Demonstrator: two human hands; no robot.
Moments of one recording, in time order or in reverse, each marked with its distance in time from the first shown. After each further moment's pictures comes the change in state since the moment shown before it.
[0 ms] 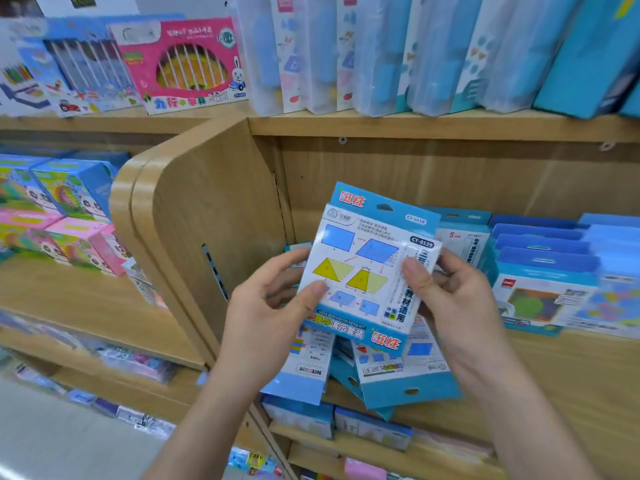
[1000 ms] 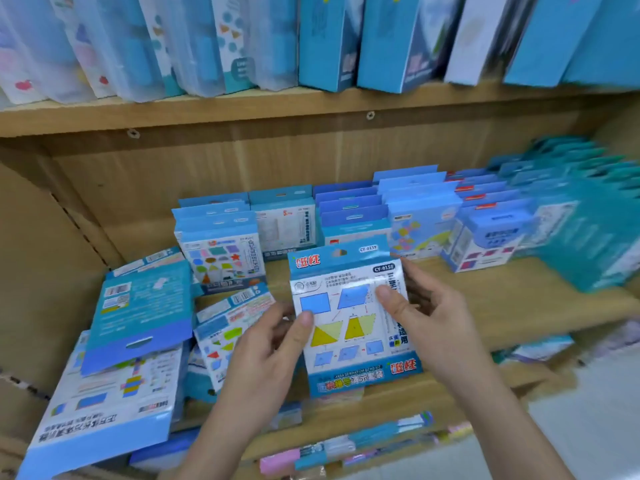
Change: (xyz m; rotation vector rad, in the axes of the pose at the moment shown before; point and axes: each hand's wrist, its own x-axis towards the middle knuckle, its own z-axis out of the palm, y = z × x) left_hand -0.035 -0.029 0.134 -0.081 -0.498 -0.099; right_hand -0.091 -0.012 -0.125 -0.391 0.374 -0.010
